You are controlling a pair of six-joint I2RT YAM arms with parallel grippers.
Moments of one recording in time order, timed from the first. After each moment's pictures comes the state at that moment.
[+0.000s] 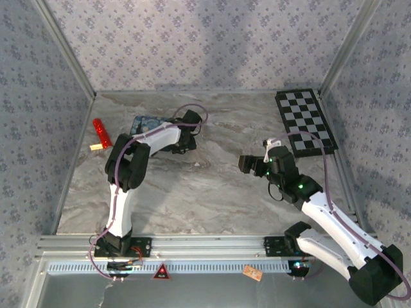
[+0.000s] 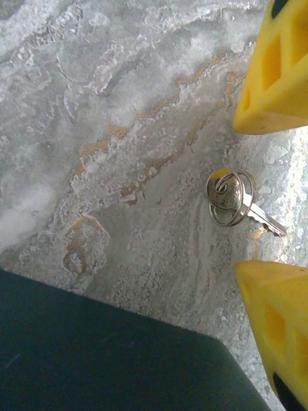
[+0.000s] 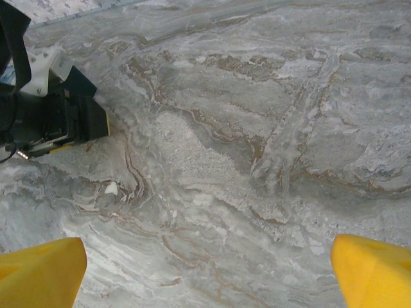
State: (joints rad) left arm -0.56 2.11 1.56 -0.72 -0.22 -0.78; right arm 0.53 0.85 0.65 -0.38 0.10 0.46
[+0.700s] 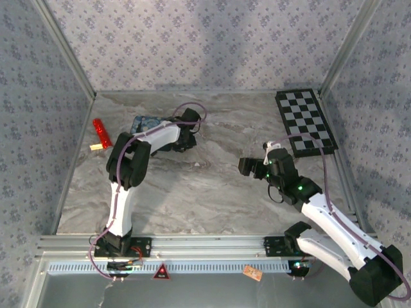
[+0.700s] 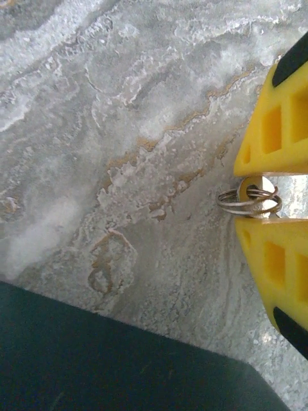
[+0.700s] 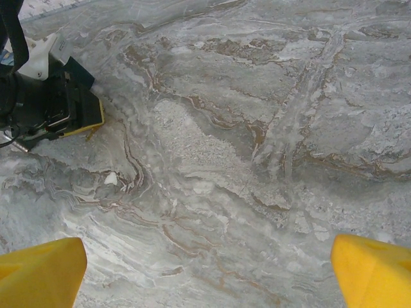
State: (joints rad) left arm -0.54 2.14 1.59 -0.70 -0.20 -0.77; right arm 0.53 0.84 0.62 -0.38 0.08 0.49
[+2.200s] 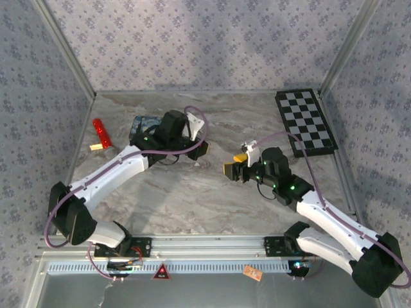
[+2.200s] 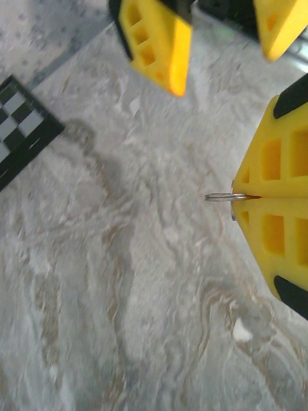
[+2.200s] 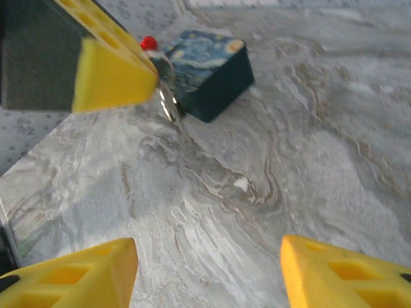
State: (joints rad) left arm -0.73 1.42 1.25 -0.54 0.30 -0.25; right arm 0.63 0.90 0.60 -0.07 -0.26 0.26
